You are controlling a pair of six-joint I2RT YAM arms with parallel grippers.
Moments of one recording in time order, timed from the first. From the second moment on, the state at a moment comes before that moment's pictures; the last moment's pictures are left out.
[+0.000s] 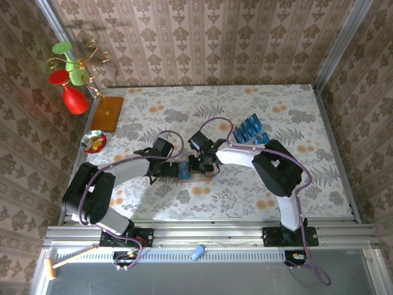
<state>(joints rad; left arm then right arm) -0.55 1.53 0.74 -0.45 -0.15 -0.43 0.77 2.01 1.30 -0.42 -0.25 0.72</state>
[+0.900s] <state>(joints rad) -0.62 1.48 0.91 -0.56 -0.15 -0.43 0.60 1.86 1.27 -0.53 -0.27 0.56</state>
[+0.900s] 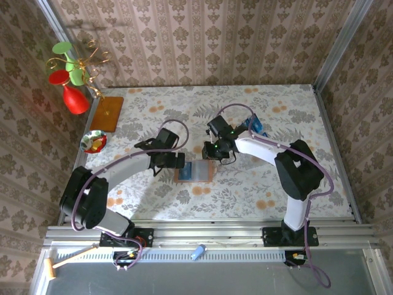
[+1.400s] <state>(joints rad) -0.71 1.54 0.93 -0.53 -0.14 -0.44 0.62 1.93 1.23 -0.47 -0.31 0.56</state>
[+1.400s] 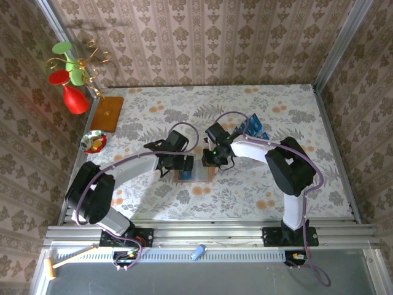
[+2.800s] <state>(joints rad) -0.79 1.62 0.81 -0.32 -0.13 -0.46 0.63 1.96 1.22 -0.42 -0.33 0.61</state>
